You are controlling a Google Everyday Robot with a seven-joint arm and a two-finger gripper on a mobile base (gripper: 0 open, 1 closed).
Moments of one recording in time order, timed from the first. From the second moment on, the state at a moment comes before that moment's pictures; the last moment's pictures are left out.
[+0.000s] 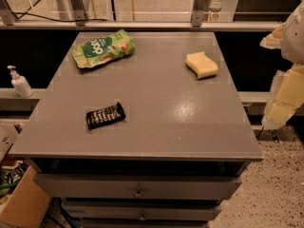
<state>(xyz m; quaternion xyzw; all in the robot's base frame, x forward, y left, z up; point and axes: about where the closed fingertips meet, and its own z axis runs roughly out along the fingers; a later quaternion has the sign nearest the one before) 0.438 -0.217 0.976 -0.60 0.78 -0.03 0.16</state>
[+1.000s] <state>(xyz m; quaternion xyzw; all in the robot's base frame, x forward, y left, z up) 0.417 -0.188 0.943 -0.61 0.76 0.04 0.20</state>
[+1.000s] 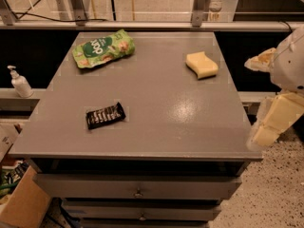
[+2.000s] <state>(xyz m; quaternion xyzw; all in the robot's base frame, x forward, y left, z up) 0.398 -0.131 0.934 -0.59 0.74 0.16 0.26</state>
